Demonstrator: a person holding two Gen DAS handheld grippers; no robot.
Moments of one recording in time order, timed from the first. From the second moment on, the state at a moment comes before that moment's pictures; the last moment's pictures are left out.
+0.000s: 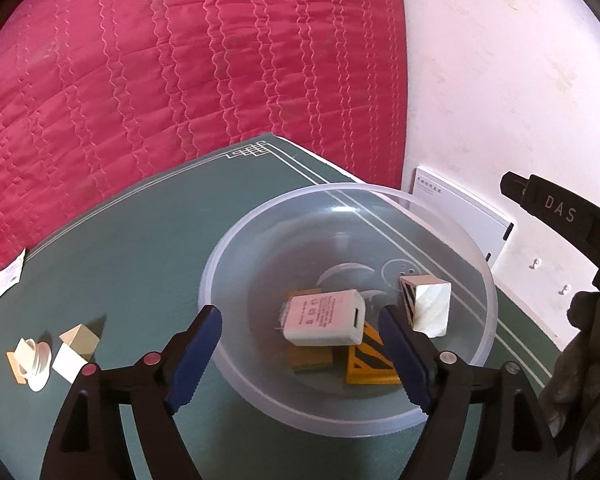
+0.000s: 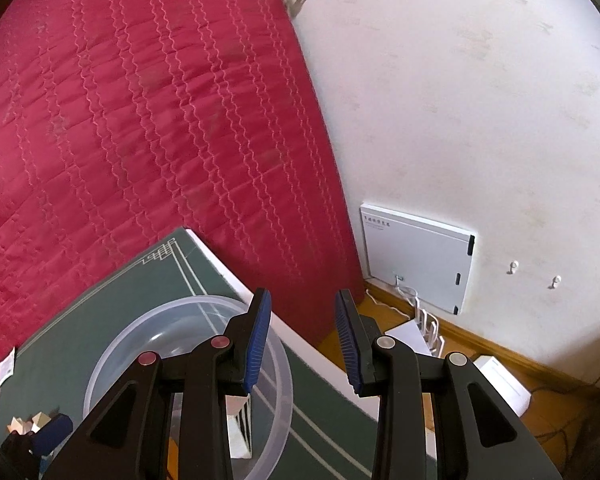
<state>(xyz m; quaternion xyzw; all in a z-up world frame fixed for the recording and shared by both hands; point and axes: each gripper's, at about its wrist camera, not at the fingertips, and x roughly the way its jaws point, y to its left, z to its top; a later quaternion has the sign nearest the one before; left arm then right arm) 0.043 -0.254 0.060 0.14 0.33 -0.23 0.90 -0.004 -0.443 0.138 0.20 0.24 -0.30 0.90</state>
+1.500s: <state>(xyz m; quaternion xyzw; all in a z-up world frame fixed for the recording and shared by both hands) 0.045 -0.108 0.058 0.08 0.34 -0.06 0.93 0.000 -0.304 0.132 0.11 0.32 -0.03 0.94</state>
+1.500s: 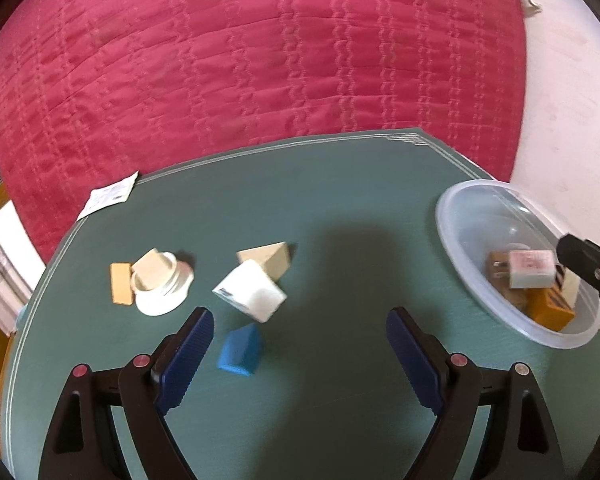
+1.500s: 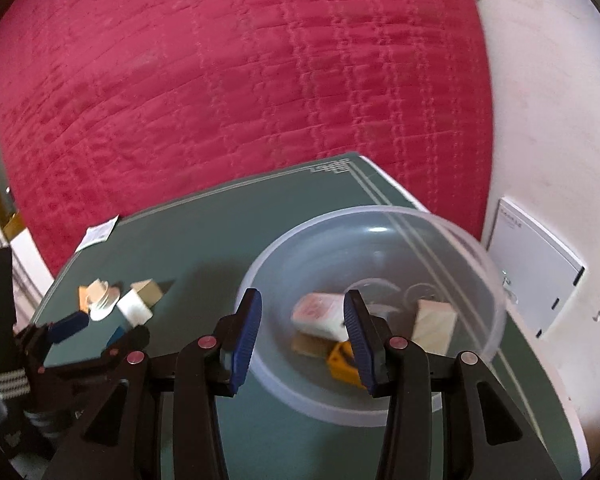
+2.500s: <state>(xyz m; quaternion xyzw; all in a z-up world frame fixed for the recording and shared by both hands) 0.056 -0.016 0.045 0.03 0.38 -0.01 0.92 -0.010 -0.248 0.108 0.06 0.35 0.09 0.93</state>
